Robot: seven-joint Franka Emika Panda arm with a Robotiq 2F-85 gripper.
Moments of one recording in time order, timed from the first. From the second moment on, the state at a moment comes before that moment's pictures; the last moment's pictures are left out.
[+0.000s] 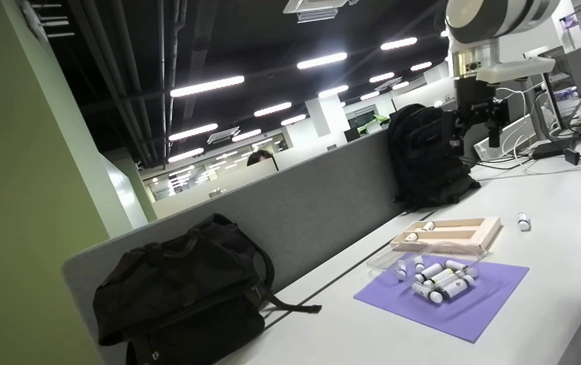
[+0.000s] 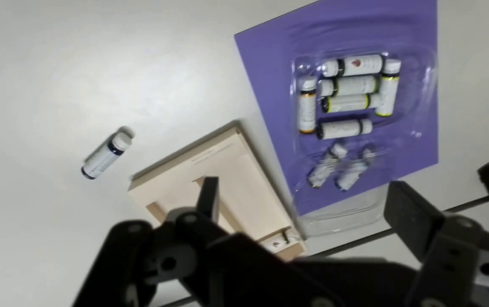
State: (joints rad) arm -0.10 -0.52 -0.06 -2.81 0.16 2.53 0.07
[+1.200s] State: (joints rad) arm -0.03 -0.09 -0.34 -2.75 0.62 2.97 -0.10
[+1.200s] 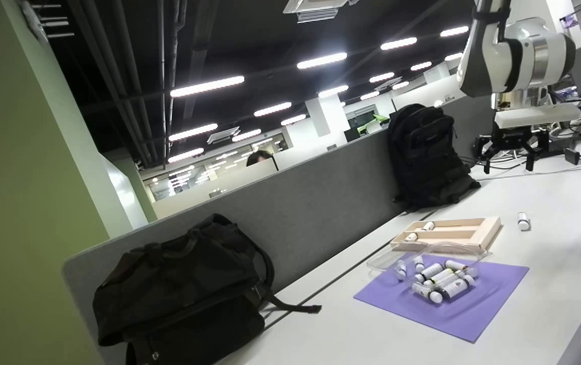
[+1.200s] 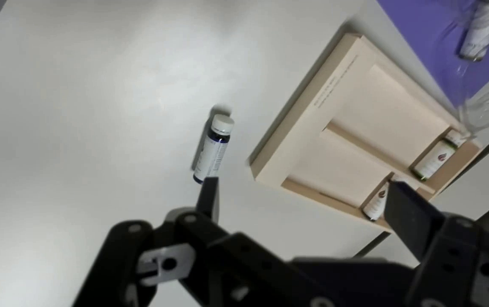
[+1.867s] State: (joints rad) arm -0.01 0.20 -0.36 -2.53 1.15 2.94 -0.30
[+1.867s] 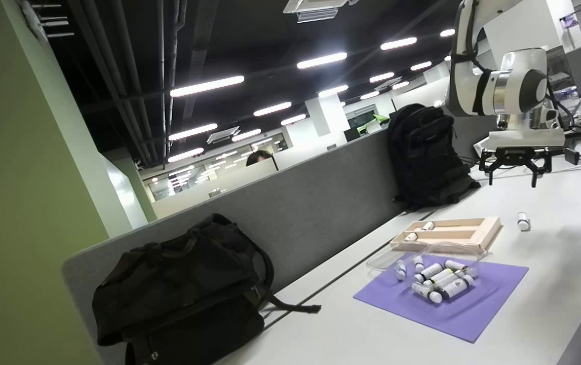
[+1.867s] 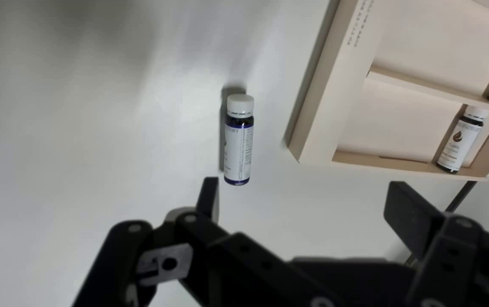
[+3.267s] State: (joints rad) arm -0.12 0.51 -0.31 -2.34 1.36 2.86 -0.53
